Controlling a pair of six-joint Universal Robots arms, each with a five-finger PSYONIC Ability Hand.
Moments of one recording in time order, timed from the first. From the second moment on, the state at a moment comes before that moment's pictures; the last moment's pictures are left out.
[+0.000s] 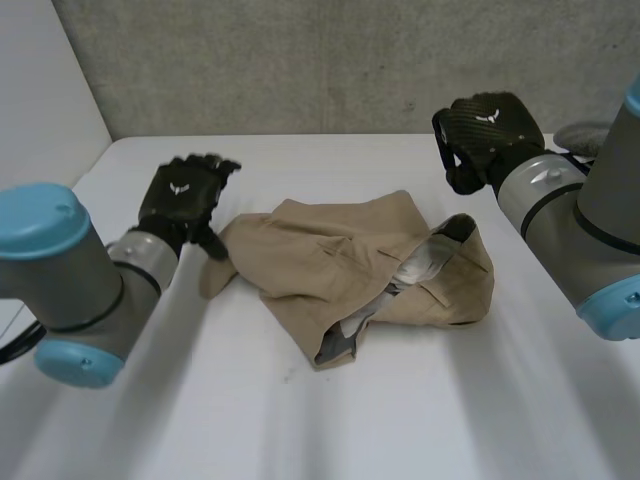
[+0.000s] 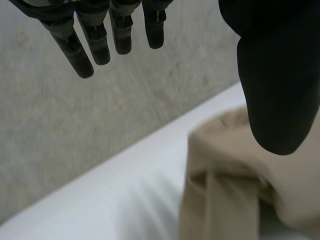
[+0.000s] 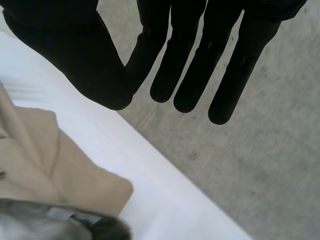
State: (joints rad) left arm 4.35 -1.98 -1.60 3.55 -1.46 3.32; right arm 2.00 -1.22 1.28 -0.01 1.49 2.81; left_hand 0.21 0.21 0.21 0.20 0.05; right_hand 1.13 1.14 1.14 1.15 0.97
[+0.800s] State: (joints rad) left arm 4.37 -2.42 -0.70 2.78 -1.33 3.69; right arm 2.21 -1.02 1.43 -0.35 1.62 2.71; left_hand 1.14 1.19 1.19 1.19 0.98; right_hand 1.15 1.18 1.18 1.19 0.98
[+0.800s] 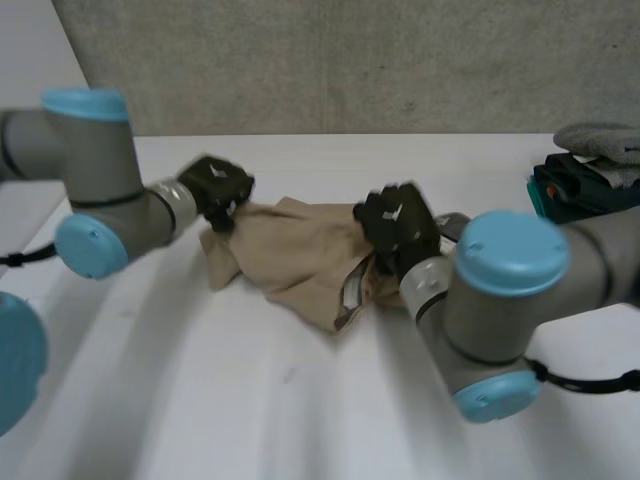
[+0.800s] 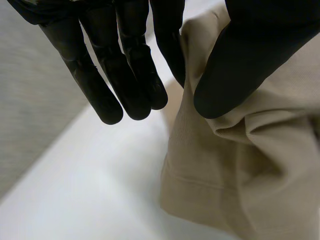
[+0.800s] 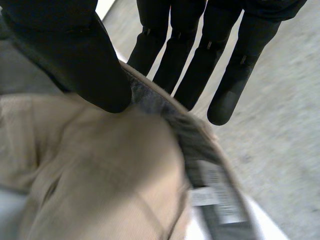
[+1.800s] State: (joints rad) left arm 4.32 -2.27 -0.62 3.18 -1.51 3.41; right arm 1.97 -0.99 1.18 -0.41 1.50 3.15; left_hand 1.14 1.20 1.19 1.20 0.98; right_hand 1.15 1.18 1.19 1.19 1.01
